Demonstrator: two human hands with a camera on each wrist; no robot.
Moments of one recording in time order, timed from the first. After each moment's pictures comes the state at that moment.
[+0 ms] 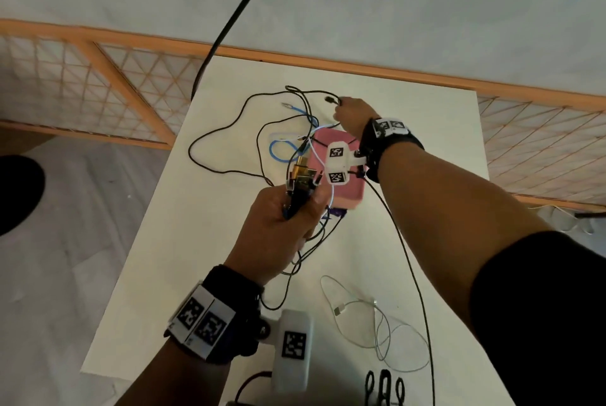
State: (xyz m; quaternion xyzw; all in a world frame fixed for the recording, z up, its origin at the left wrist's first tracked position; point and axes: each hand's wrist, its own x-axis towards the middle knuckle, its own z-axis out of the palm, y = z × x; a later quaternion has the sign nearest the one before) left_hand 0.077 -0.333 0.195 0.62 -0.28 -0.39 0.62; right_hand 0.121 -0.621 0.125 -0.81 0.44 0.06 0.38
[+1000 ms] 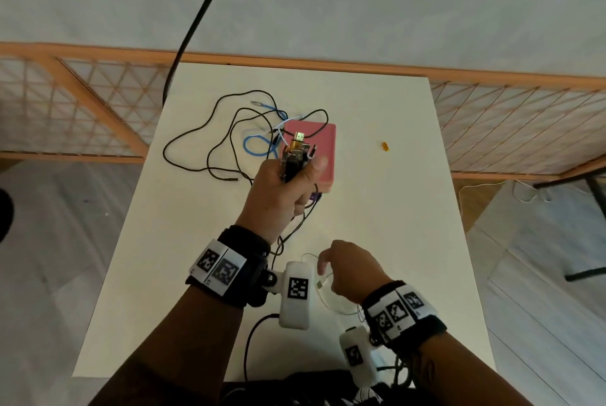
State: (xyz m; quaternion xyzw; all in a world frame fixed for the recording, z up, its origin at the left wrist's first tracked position) left_hand 0.054 -0.355 0.198 0.60 -0.33 -0.40 0.61; right_hand -0.112 -0.418 0.091 -0.88 0.31 0.22 0.28
